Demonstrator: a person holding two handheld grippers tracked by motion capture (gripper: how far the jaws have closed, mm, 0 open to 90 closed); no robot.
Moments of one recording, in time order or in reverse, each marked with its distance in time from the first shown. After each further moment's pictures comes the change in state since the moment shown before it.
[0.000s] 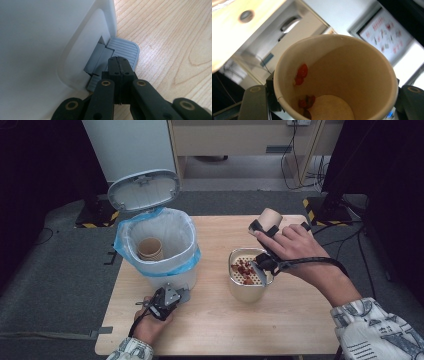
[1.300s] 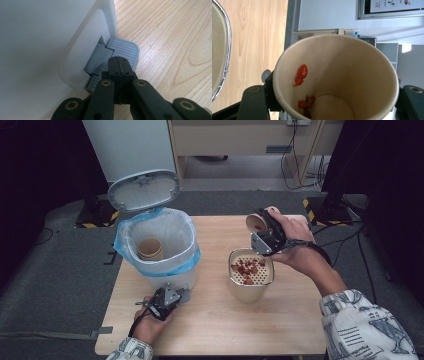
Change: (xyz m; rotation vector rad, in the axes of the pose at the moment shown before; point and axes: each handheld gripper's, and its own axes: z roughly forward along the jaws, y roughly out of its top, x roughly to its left) left arm 0.000 0.000 0.000 -0.004 -0.003 -0.003; right arm -0.005 -0.030 0.032 -0.134 0.072 0.765
